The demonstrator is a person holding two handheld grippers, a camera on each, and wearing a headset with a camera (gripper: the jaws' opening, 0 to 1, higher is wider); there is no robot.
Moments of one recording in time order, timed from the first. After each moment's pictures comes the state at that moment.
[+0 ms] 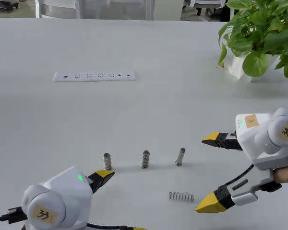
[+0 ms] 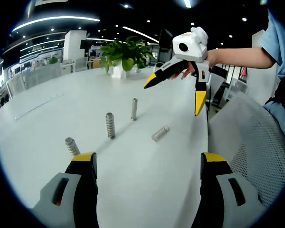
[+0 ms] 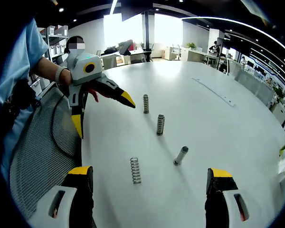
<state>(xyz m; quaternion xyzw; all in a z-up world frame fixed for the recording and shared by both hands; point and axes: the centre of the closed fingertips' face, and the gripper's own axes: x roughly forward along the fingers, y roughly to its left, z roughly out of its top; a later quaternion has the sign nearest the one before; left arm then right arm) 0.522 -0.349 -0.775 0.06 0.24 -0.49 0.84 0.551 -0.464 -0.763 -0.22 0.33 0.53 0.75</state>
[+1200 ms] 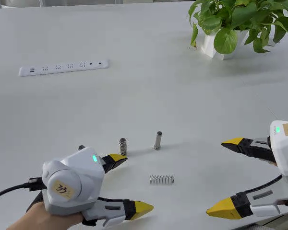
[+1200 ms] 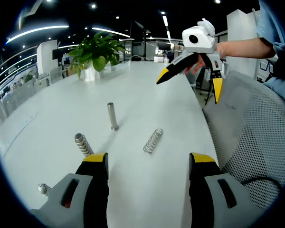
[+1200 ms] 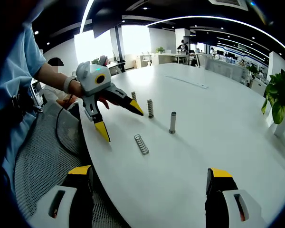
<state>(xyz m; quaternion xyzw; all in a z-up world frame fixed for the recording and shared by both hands) 0.530 -0.405 -0.799 0.14 0.22 -0.58 0.77 0.497 -0.518 -0.767 -0.12 0.34 0.44 0.82</state>
